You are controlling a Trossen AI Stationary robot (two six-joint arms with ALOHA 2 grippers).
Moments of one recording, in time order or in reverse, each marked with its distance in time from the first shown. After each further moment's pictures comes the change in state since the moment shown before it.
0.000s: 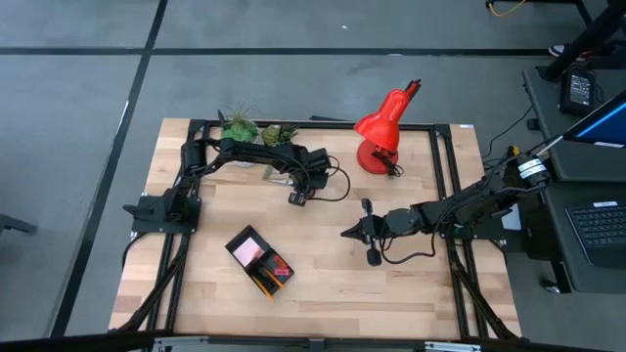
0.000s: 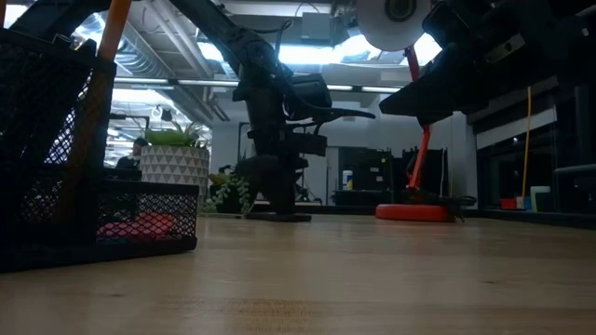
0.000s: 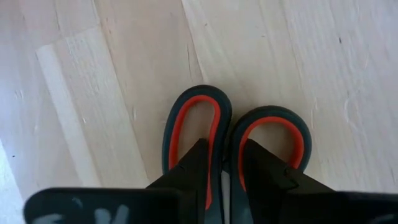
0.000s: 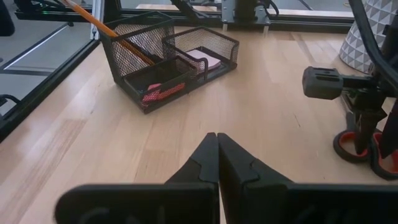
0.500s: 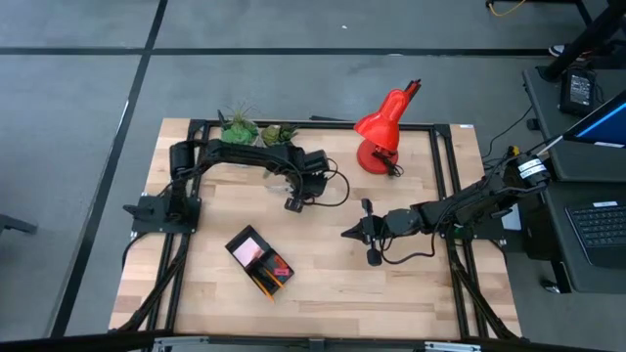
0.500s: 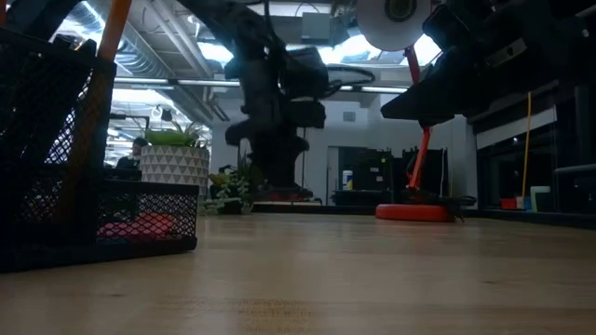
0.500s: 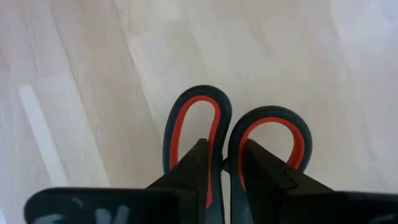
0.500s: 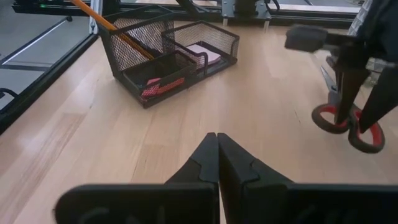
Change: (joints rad) left arm -0.035 -0.126 0.001 -0.044 0.090 -0.003; right arm 0.000 0.000 0.000 -0.017 0.000 -0.001
